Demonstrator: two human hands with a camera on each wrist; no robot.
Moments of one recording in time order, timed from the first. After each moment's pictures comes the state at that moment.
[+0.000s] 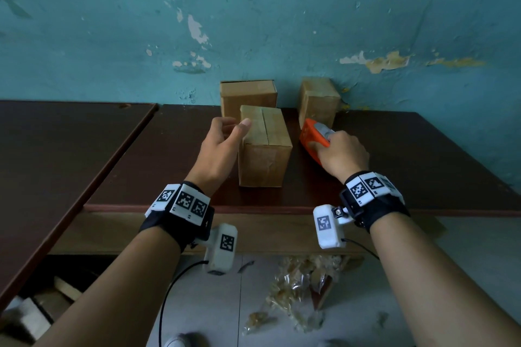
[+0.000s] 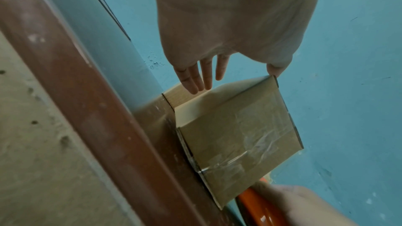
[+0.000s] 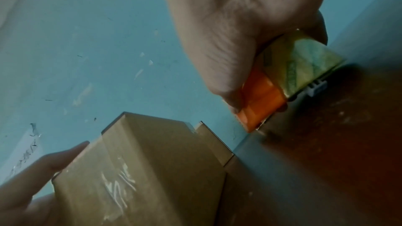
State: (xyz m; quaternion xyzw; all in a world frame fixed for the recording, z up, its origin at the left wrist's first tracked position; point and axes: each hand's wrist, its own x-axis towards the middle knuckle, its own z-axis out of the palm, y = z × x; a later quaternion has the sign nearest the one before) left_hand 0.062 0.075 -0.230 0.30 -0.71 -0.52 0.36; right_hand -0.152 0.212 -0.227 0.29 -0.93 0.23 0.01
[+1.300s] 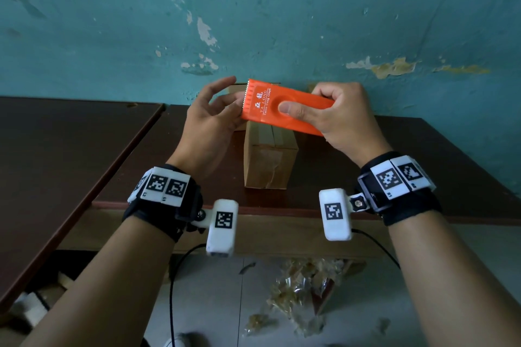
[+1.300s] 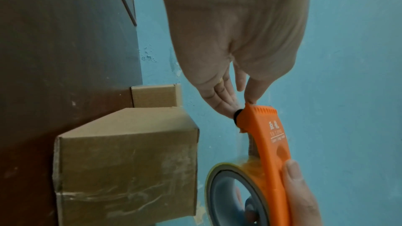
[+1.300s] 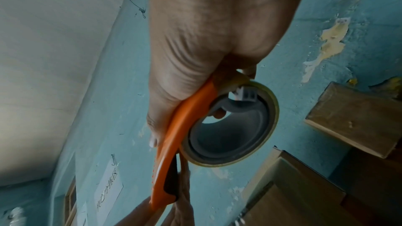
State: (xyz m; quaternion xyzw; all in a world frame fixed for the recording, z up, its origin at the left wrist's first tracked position) left_hand 0.077 0.076 -0.181 0.11 -0.56 -0.69 0.45; right_hand -0.101 0.225 -0.140 0.56 -0.67 0.49 0.06
